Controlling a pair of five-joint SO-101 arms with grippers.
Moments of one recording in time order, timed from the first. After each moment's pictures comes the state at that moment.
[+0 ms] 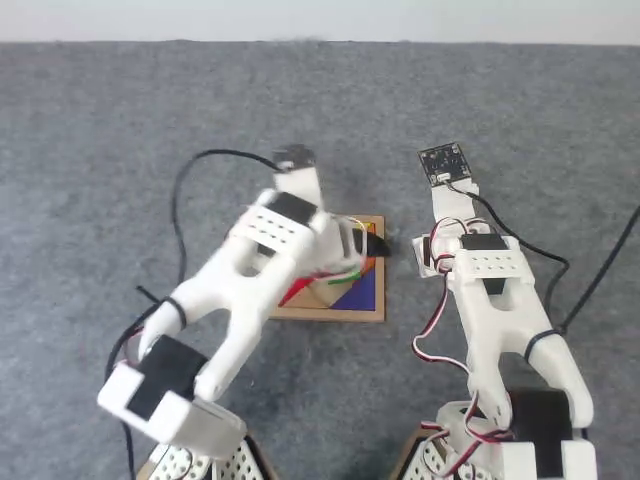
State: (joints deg) left arm 20.2 2.0 23.2 71.0 43.8; right arm -6.2 -12.9 47.6 38.2 12.2
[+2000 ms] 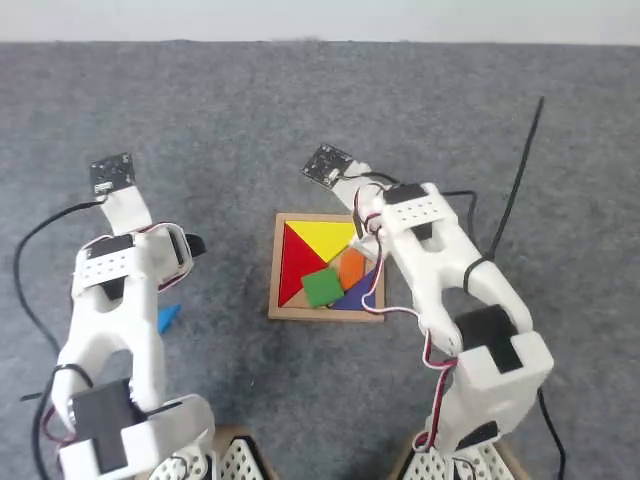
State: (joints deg) left arm -23.6 -10.7 49.2 44.4 7.1; right arm -21.5 13.5 18.2 49.4 36.9
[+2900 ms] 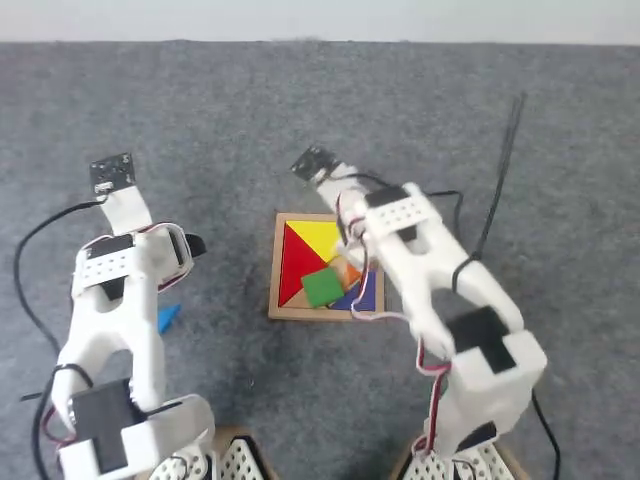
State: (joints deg) left arm -23.6 -10.7 49.2 44.4 7.1; right arm -24.1 16.2 14.5 54.5 27.1
